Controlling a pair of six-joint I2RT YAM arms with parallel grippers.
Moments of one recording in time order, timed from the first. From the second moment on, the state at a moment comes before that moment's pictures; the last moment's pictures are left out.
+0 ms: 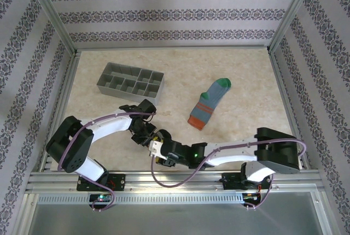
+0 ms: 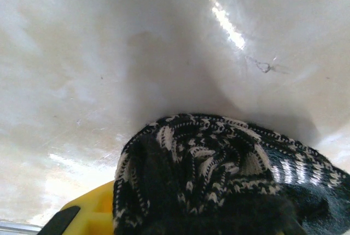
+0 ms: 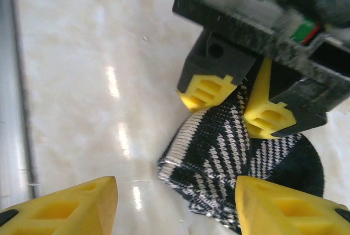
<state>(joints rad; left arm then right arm) -0.62 1.54 0.82 -0.72 0.34 -1.53 1.36 1.53 0.71 0.01 0.27 -0.13</state>
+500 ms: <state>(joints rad) -0.62 1.53 0.82 -0.72 0.33 -1.52 1.34 1.74 0.87 -0.08 0.39 -0.08</state>
